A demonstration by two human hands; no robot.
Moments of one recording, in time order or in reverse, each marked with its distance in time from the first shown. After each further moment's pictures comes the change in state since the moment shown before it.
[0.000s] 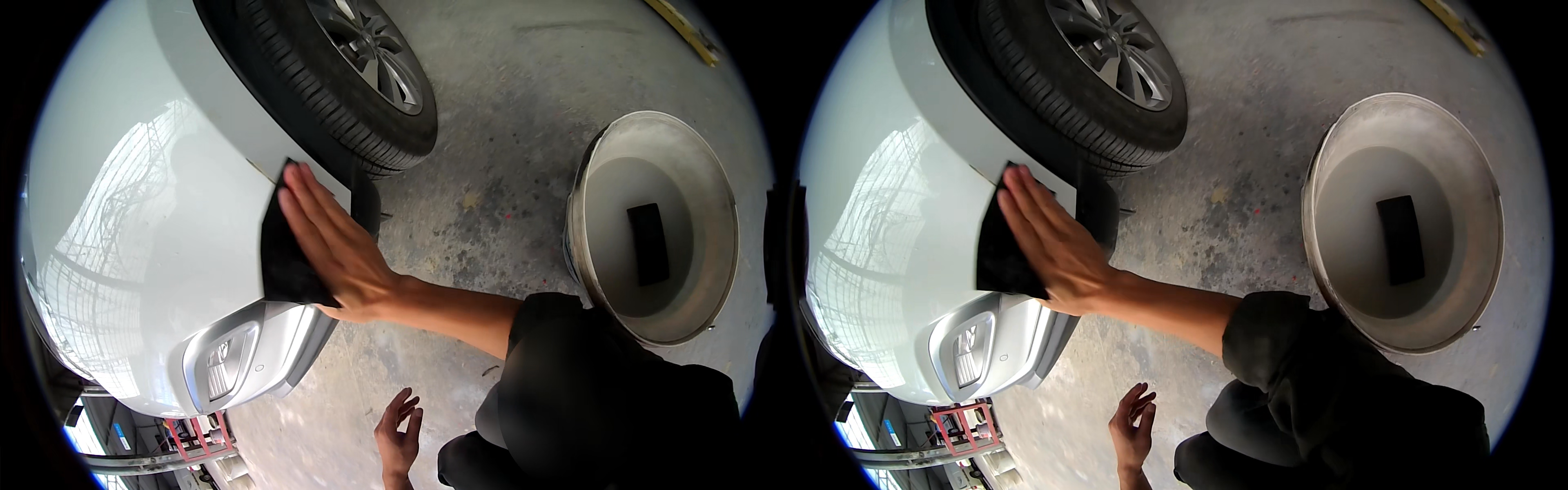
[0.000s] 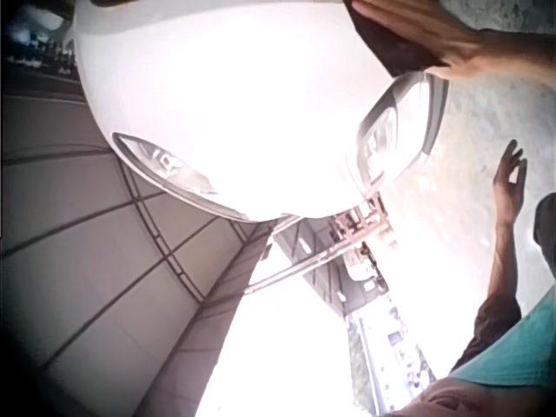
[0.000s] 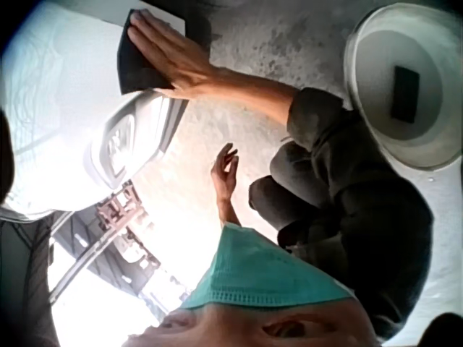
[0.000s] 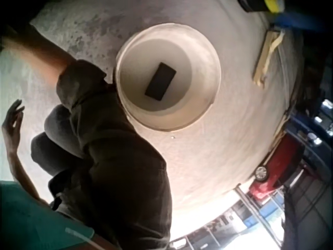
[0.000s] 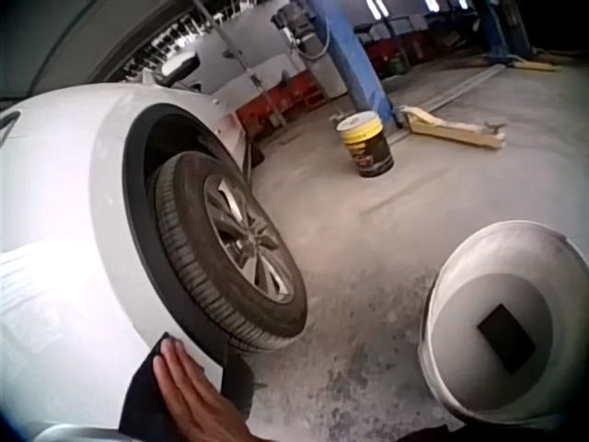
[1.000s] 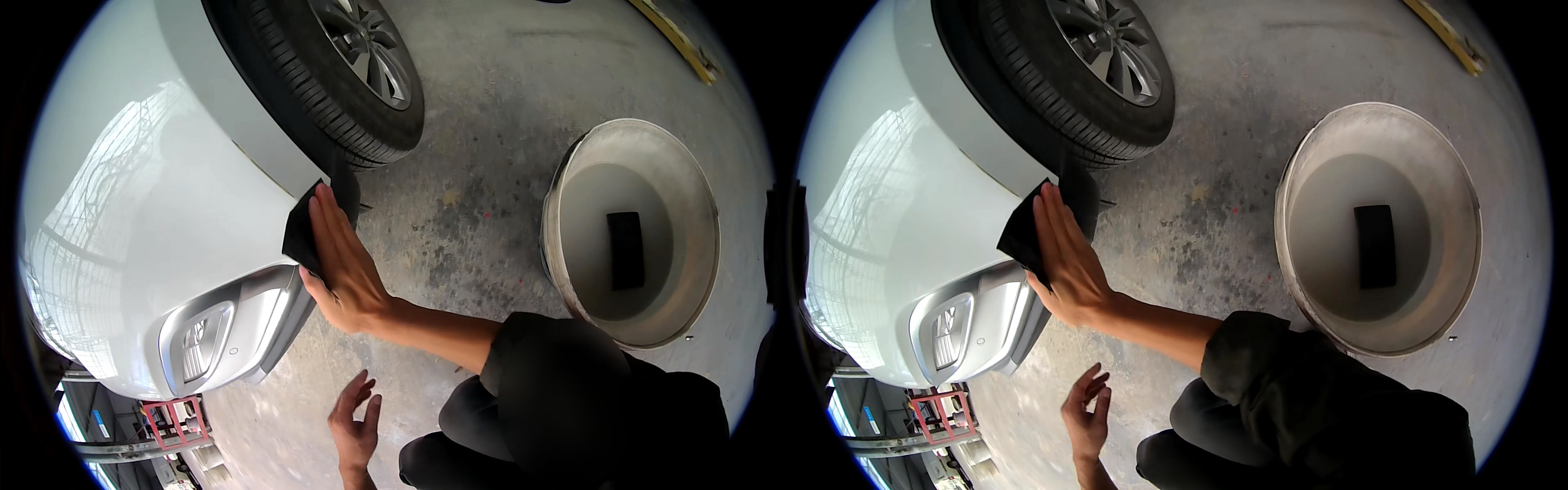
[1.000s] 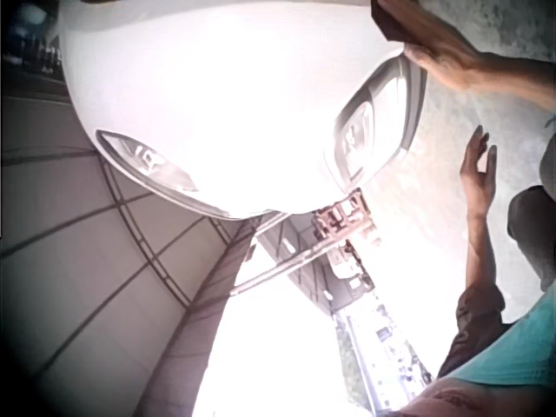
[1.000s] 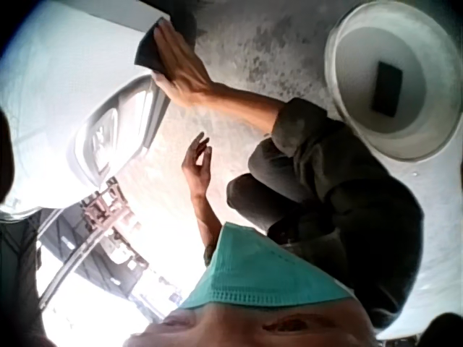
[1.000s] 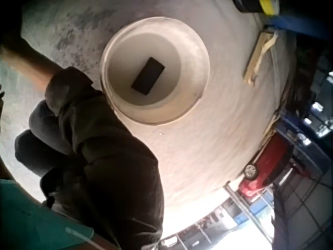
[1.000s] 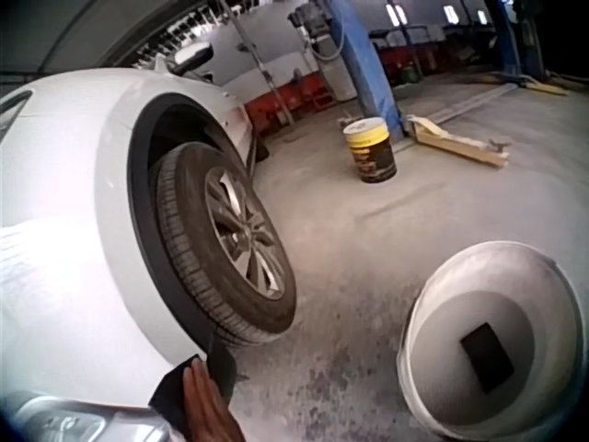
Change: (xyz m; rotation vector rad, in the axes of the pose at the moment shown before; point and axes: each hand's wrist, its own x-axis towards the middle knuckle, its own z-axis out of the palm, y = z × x) left_hand 0.006 0.038 -0.018 0.091 0.073 0.084; right_hand -0.064 -0.021 -0.005 0.021 -0.175 0.310
